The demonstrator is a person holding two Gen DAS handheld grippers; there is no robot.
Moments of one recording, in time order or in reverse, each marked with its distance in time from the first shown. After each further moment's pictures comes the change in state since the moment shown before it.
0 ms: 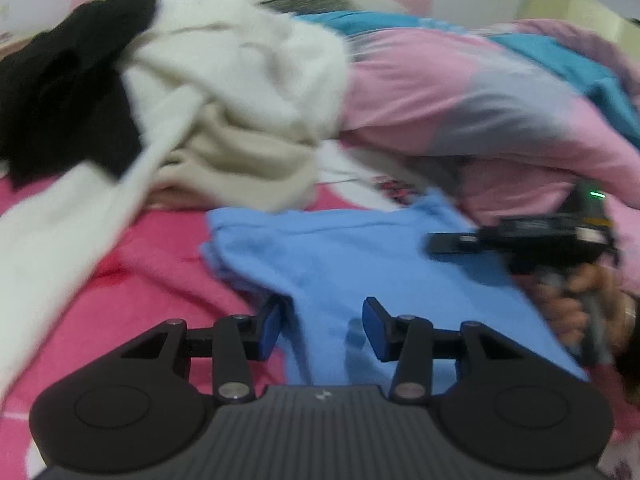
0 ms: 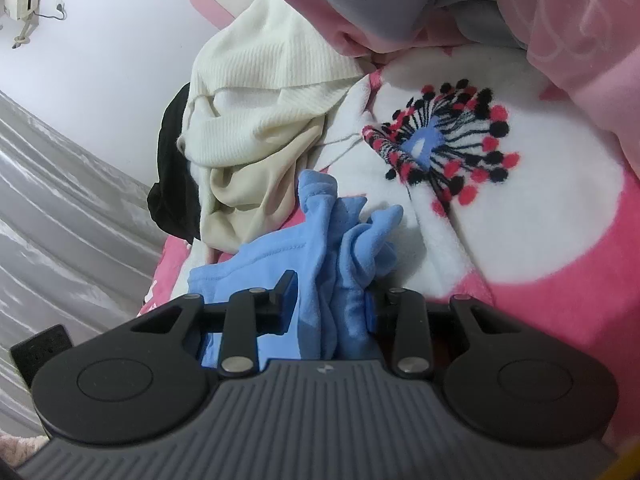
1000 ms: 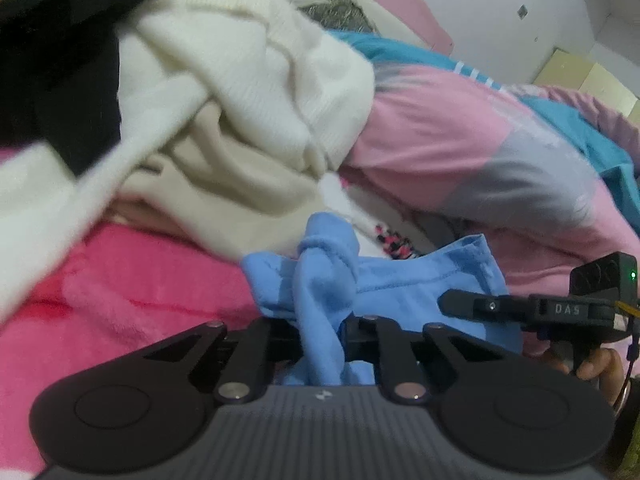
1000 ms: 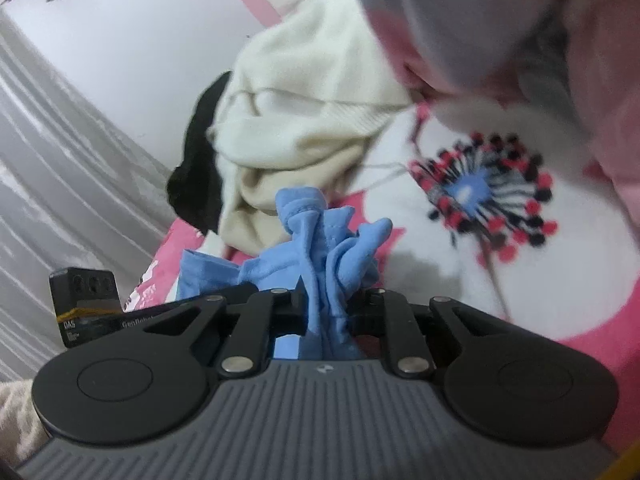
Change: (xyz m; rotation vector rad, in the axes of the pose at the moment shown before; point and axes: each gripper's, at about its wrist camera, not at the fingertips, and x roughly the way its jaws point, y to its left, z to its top) left arm 0.028 0.013 0.021 -0.168 -0.084 -0.142; right arm -0.007 0.035 0.011 -0.196 -0.011 0.013
